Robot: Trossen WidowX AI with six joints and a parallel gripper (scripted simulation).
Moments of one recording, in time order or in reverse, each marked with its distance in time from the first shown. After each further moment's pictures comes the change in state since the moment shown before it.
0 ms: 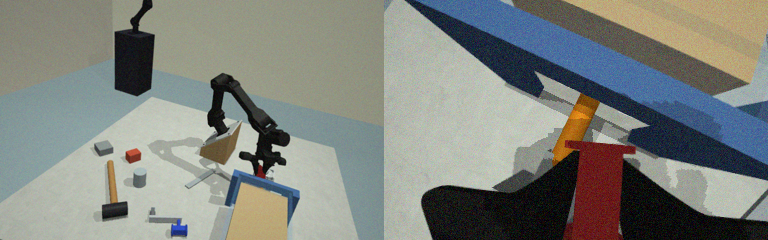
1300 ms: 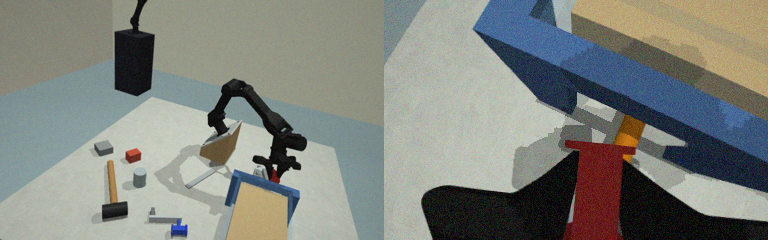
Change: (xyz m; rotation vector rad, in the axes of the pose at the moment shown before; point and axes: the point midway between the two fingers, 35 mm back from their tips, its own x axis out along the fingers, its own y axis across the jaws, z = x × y) arm 0.005 0.055 0.019 0.015 -0.009 -0.003
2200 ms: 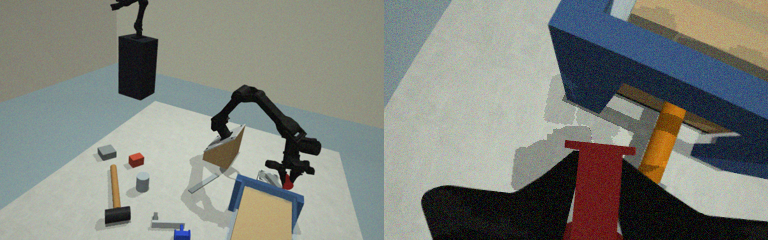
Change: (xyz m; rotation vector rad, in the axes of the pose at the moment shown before) arm -0.006 0.042 -0.006 0.009 -0.010 0.009
